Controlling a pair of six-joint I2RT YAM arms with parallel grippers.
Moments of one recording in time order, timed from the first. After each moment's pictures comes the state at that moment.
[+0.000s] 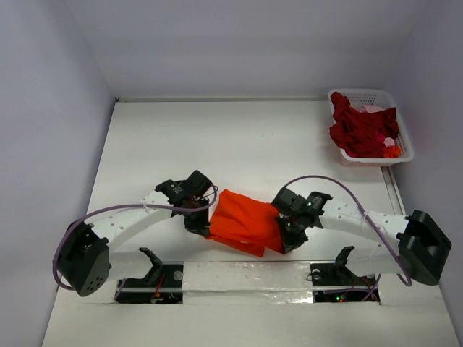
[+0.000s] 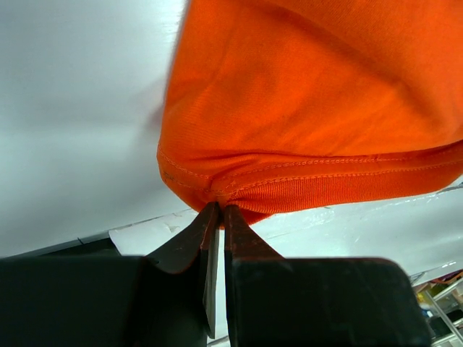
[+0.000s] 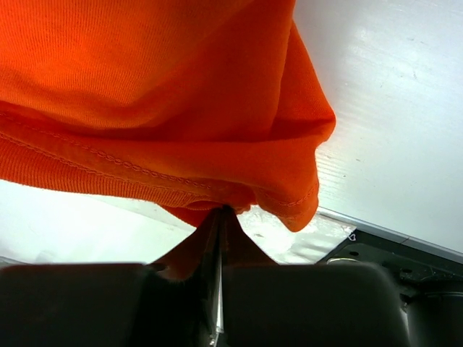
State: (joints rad) left arm -0.72 1.22 0.76 -0.86 0.20 -0.74; right arm 0.92 1.25 0.72 -0.85 -0.20 0.73
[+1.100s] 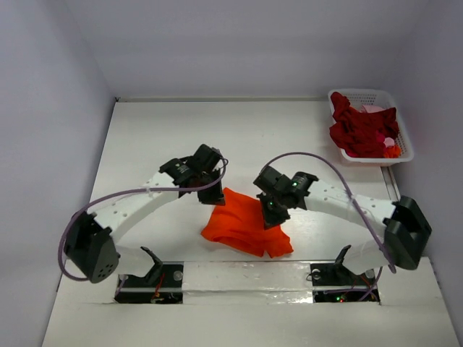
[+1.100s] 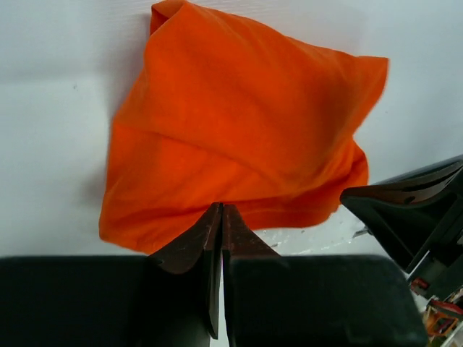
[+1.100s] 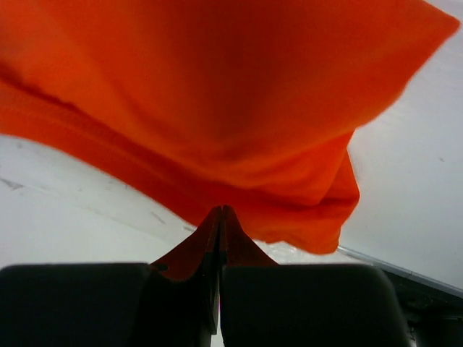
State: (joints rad) left arm -0.72 1.29 1.08 -0.83 0.11 -0.77; right arm 0.92 1.38 1.03 -0.88 -0.08 0.72
